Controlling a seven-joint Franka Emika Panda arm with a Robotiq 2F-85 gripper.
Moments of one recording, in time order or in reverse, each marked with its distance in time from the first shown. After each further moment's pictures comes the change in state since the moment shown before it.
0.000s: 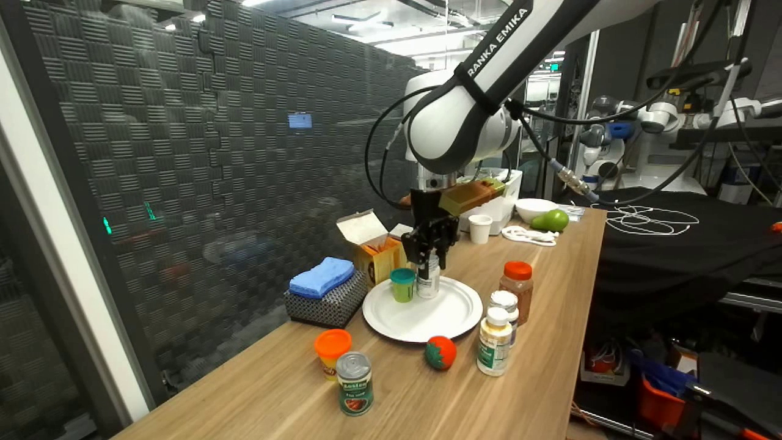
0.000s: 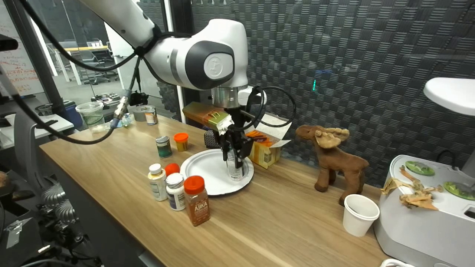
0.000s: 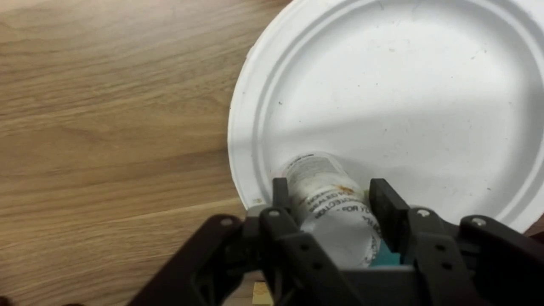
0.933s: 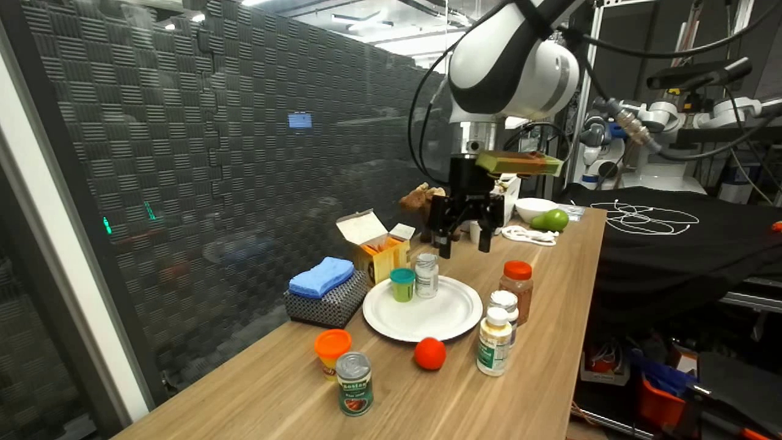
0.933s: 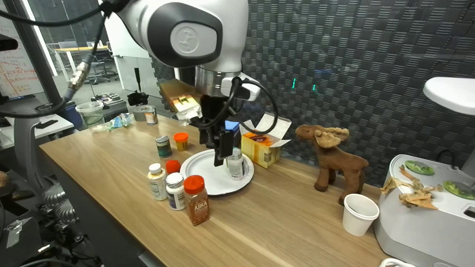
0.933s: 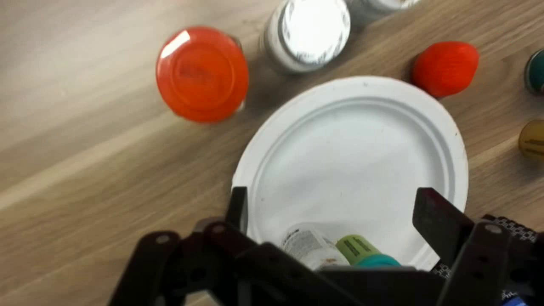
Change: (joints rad) arm -0.059 -0.253 0.005 -0.218 0.242 -0.100 0.006
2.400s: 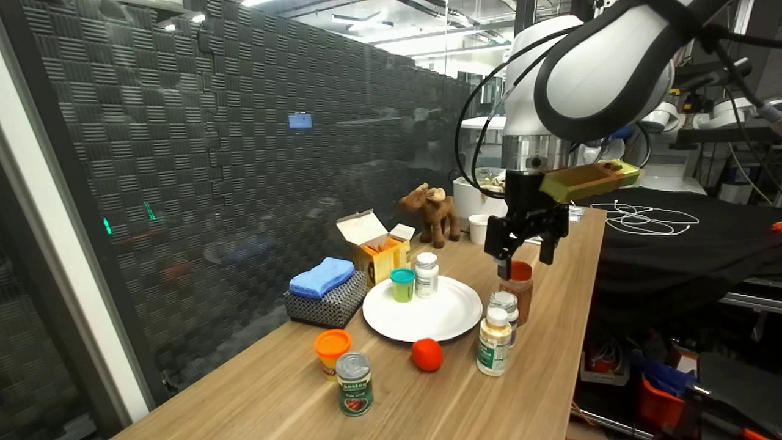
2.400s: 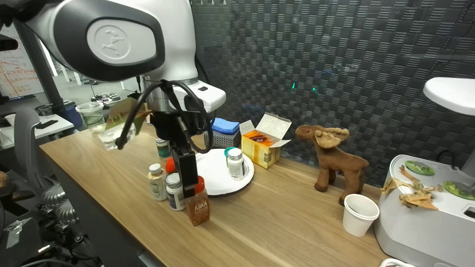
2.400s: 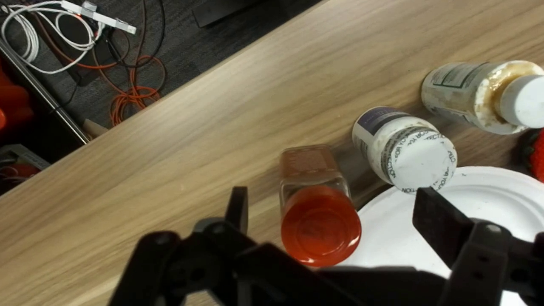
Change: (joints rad) arm -0.002 -0.228 -0.006 -0.343 -0.257 0.147 0.252
